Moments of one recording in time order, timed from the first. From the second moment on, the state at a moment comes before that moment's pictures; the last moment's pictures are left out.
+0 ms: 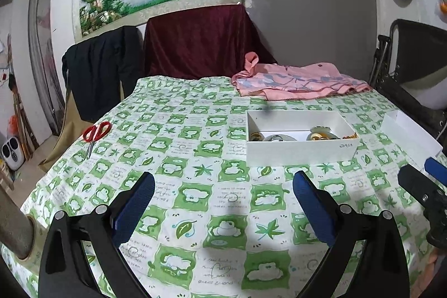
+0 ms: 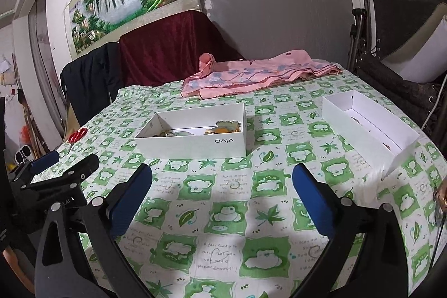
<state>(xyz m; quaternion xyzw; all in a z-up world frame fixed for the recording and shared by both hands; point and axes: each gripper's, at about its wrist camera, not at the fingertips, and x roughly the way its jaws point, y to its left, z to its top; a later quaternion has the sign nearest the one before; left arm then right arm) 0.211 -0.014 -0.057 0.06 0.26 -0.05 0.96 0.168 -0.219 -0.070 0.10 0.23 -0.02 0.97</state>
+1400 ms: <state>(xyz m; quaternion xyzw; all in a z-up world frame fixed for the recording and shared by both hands) 0.205 -0.022 -0.050 0.07 0.22 -0.04 0.97 0.164 -0.213 -0.058 0.10 0.21 -0.01 0.97</state>
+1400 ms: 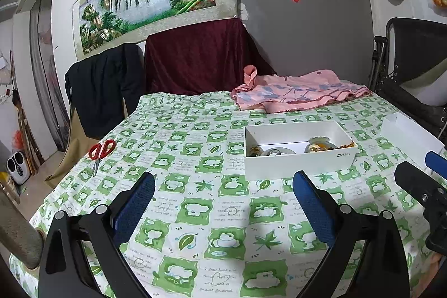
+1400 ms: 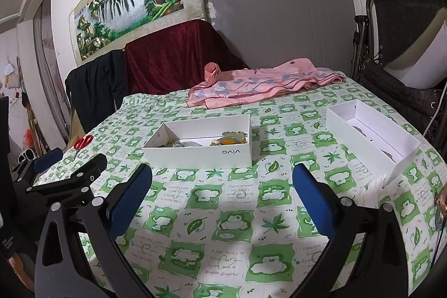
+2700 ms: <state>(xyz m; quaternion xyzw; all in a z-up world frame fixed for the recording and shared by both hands) 0.203 -0.016 -0.045 0.07 0.22 -0.04 0.97 0.164 -0.213 -0.058 0.10 0.21 -0.01 0.97</state>
